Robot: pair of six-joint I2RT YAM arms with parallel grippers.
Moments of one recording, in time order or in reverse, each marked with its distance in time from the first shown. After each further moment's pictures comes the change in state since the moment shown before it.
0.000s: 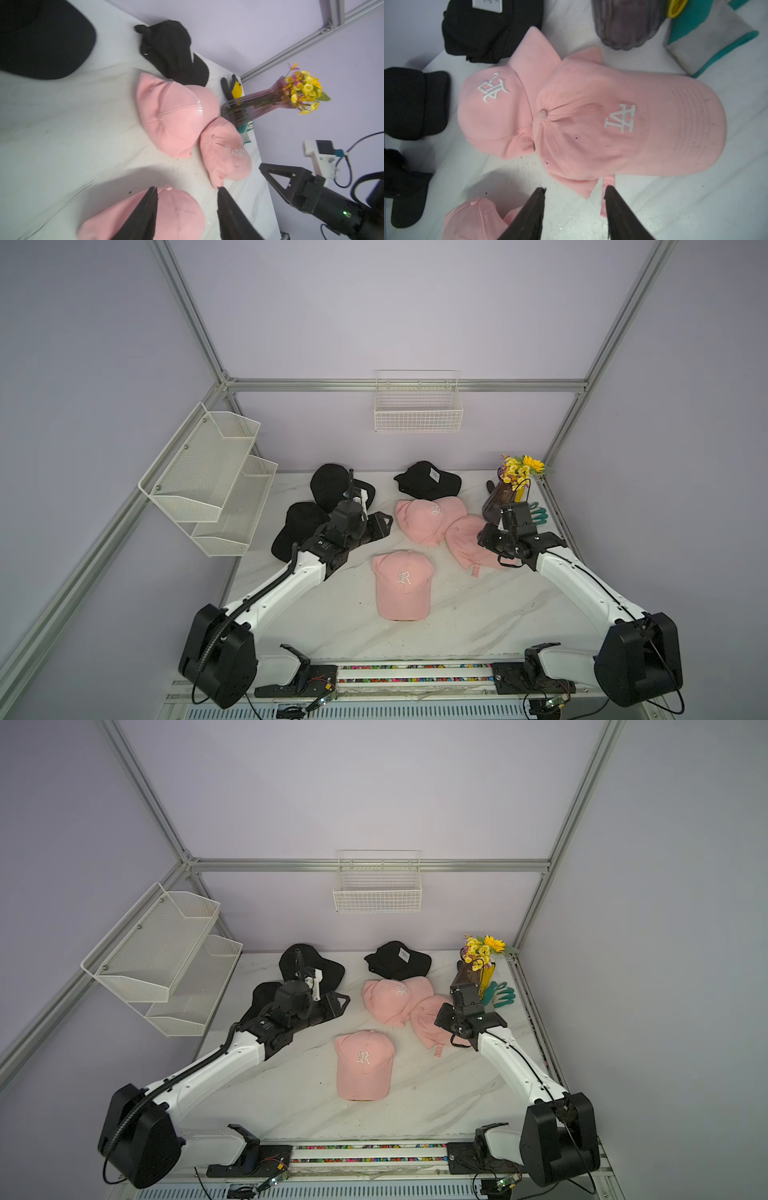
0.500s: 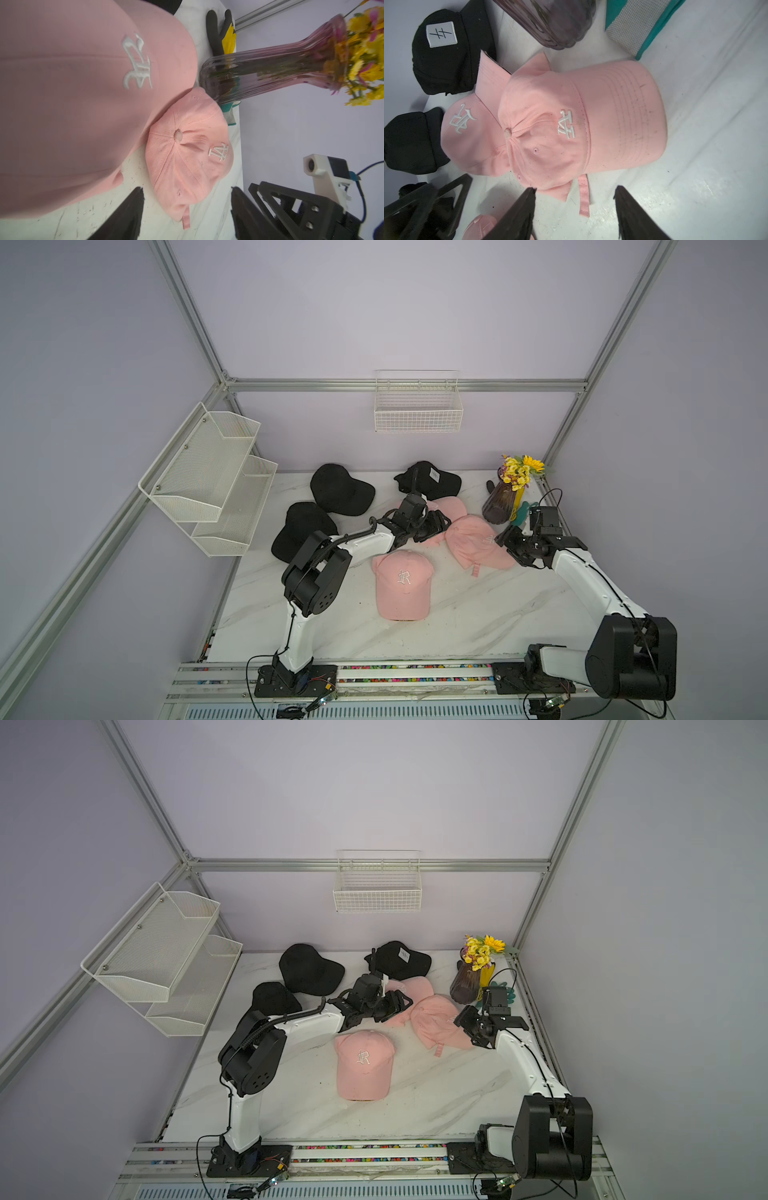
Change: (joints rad) left arm -0.169 0.650 0.414 0.110 0.115 -0.207; right arm -0.208 -0.024 -0.063 -0.017 -0.184 0.045
